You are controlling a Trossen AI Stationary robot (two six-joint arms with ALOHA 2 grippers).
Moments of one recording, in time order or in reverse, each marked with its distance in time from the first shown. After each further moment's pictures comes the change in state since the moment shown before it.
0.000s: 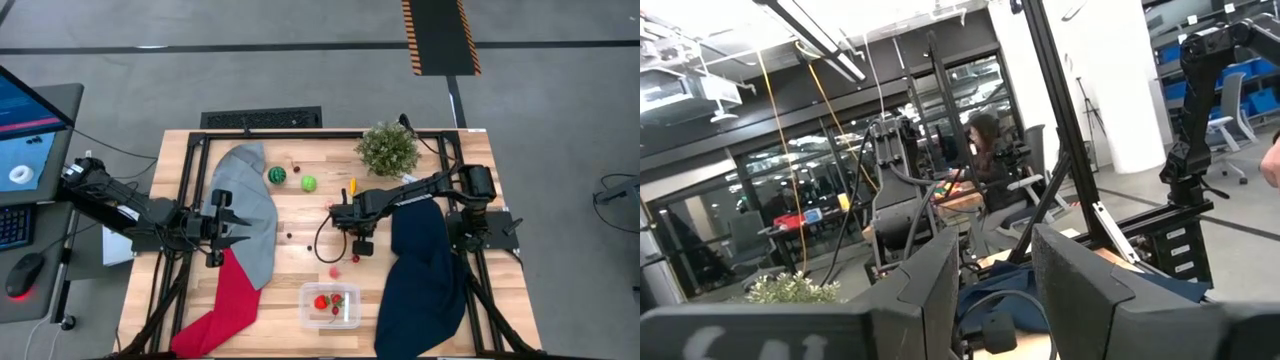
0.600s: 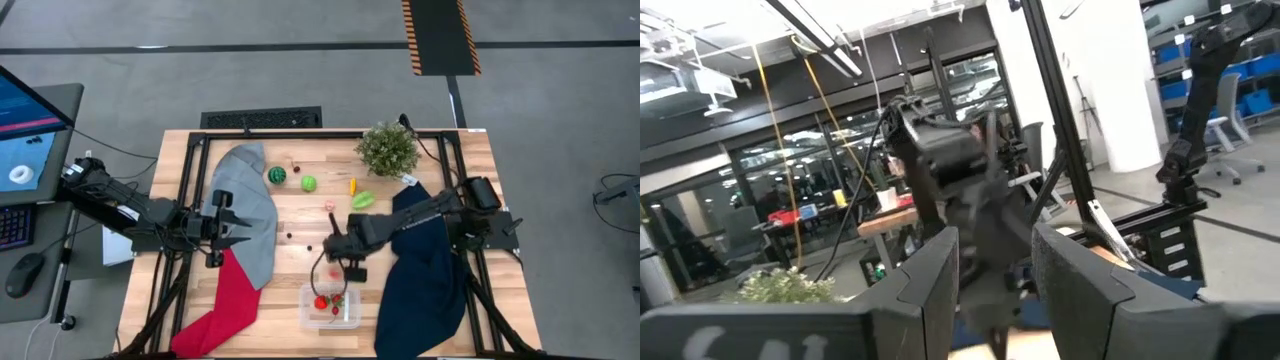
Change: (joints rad) left arm 0.000 0.000 0.000 -0.011 0.009 -0.020; right arm 0.237 0.007 0.247 -0.140 0.092 0.208
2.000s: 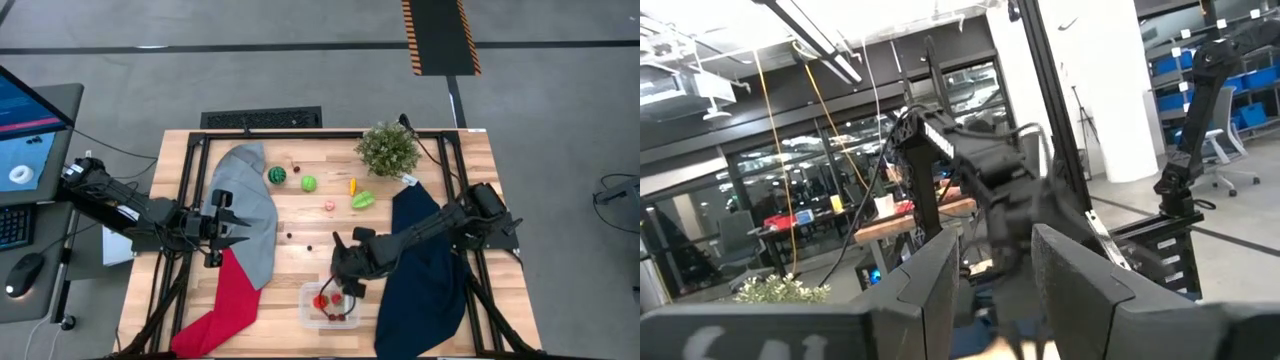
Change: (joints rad) left arm 0.000 0.000 0.000 0.021 0.006 -0.008; right arm 0.127 -0.004 -0.101 0.161 0.128 0.208
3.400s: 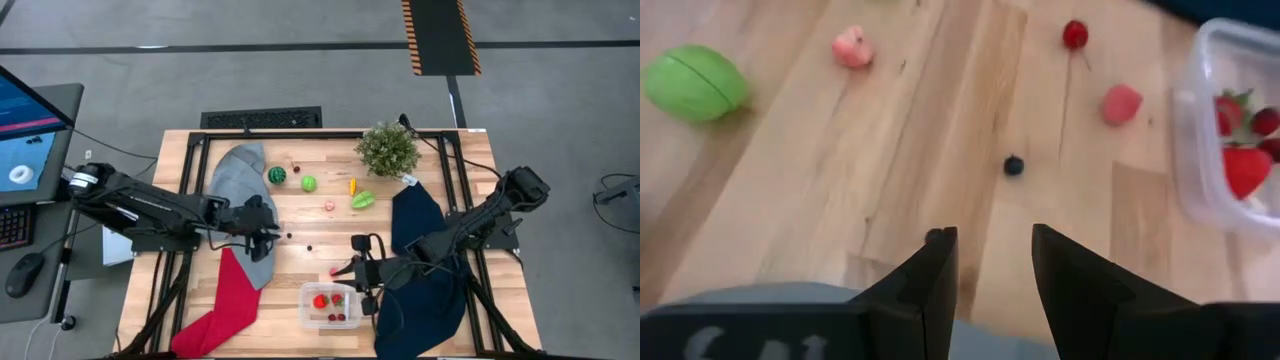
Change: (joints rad) left arm 0.286 0.584 0.407 -0.888 0.107 -0.715; right arm 0.153 -0.359 -0.424 0.991 0.181 -0.467
